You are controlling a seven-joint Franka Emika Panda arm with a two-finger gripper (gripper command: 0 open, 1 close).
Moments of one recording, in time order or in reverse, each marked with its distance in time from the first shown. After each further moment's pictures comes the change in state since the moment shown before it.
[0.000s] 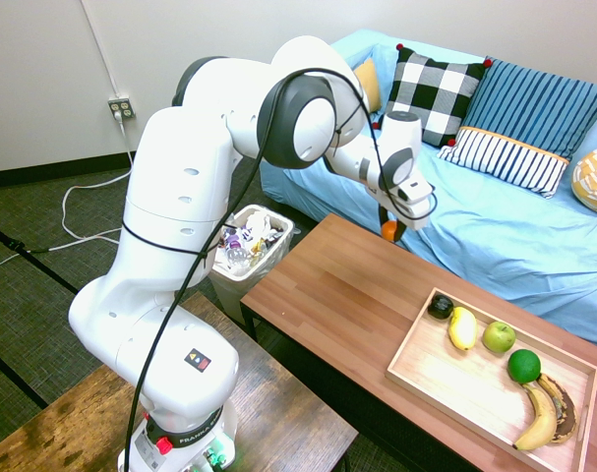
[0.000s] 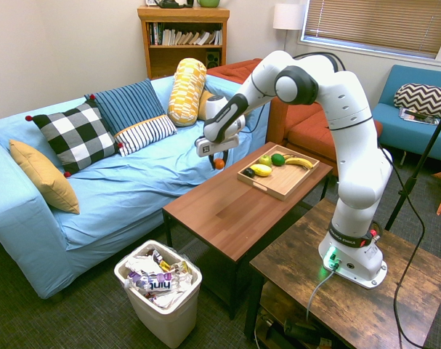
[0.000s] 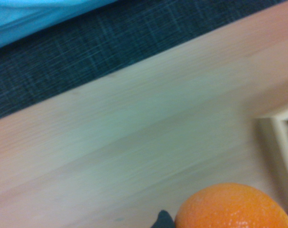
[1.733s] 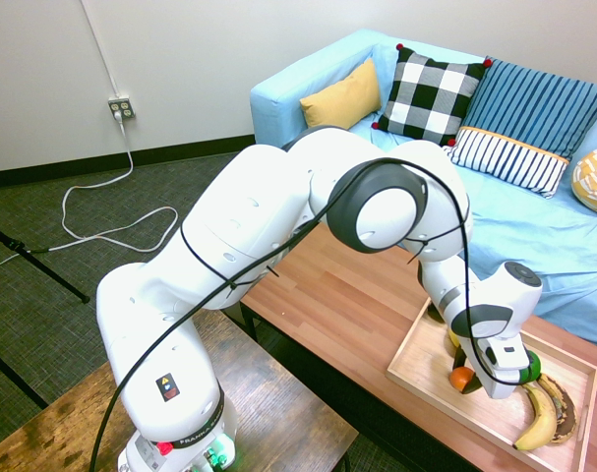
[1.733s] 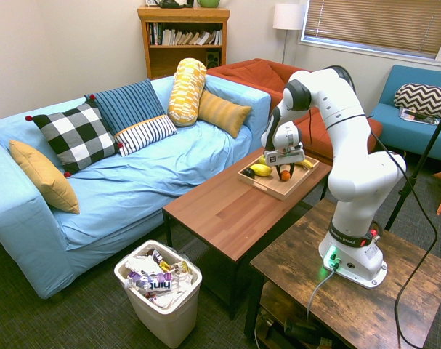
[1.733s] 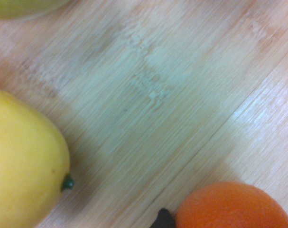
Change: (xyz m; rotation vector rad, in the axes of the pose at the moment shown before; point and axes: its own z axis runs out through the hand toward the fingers) arm 0.187 0.220 0.175 -0.185 -0.082 0.340
